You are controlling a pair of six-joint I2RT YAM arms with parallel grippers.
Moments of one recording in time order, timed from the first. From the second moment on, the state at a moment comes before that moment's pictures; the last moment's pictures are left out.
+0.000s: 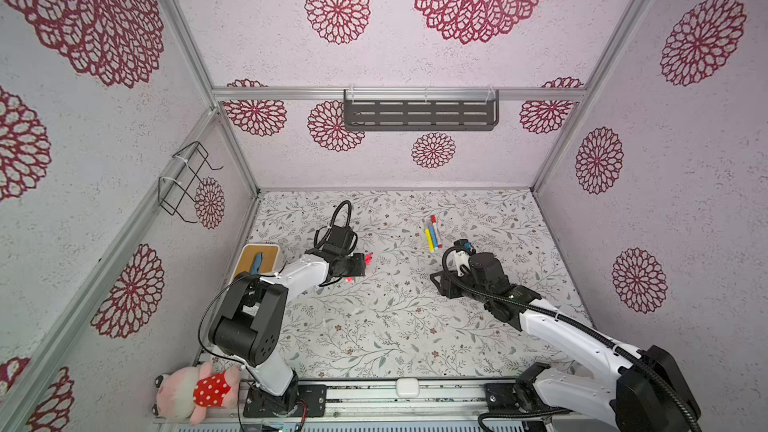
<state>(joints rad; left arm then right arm) -0.38 1.69 0.96 -0.28 0.08 -0.37 0.59 1.13 0.63 -0.13 -0.13 0.46</state>
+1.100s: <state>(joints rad) -0.42 1.79 1.06 -0.37 0.03 -0.34 0.59 1.13 0.61 -0.11 -0.12 0.48</state>
